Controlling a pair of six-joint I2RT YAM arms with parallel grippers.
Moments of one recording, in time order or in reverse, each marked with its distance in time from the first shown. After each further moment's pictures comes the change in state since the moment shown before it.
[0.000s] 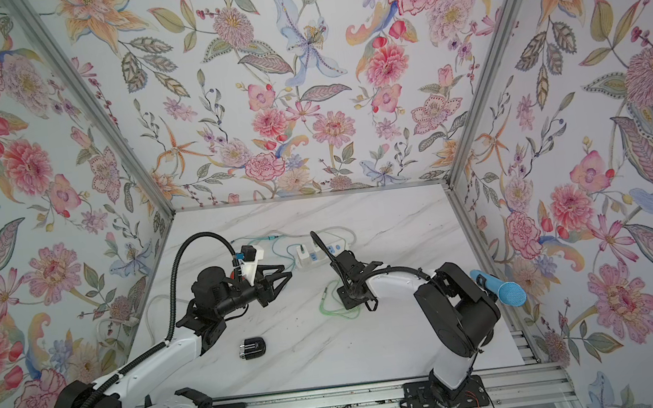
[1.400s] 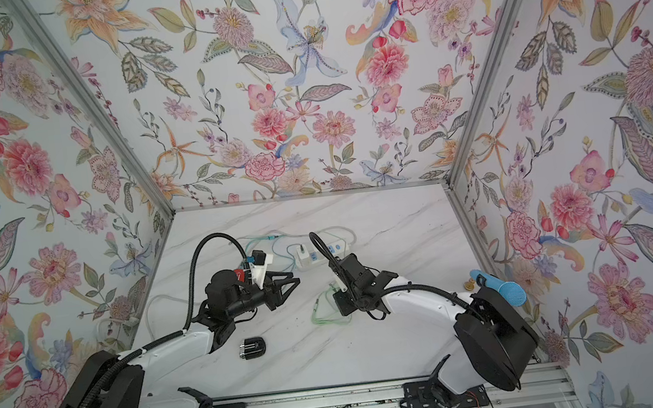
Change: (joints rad) left arm -0.055 0.181 -0.048 0.185 0.026 -0.111; right arm 0.087 -0.262 -0.099 0.055 -0.090 0.009
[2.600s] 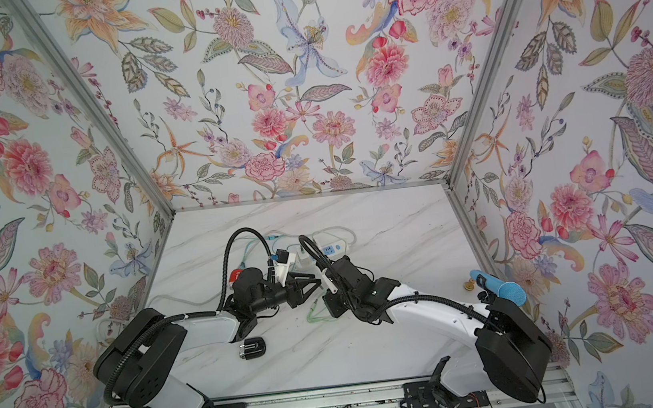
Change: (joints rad) left arm -0.112 0.261 0.087 0.204 -0.031 -0.122; right arm 0.102 -0.079 0.013 0.077 0.034 -0.026
